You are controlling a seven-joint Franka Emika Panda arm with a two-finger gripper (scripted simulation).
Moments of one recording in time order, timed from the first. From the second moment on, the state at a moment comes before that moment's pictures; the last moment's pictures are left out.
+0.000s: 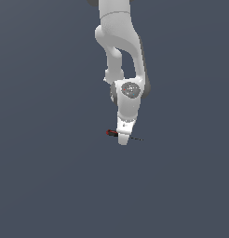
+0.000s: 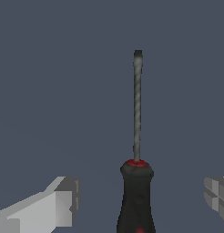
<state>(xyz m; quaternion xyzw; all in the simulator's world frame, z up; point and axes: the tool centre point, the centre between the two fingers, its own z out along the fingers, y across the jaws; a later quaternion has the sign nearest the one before) -0.048 0.058 0.051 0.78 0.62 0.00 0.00</state>
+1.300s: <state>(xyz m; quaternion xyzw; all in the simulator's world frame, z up) -0.045 0.056 0.015 0.78 0.62 0.00 0.00</state>
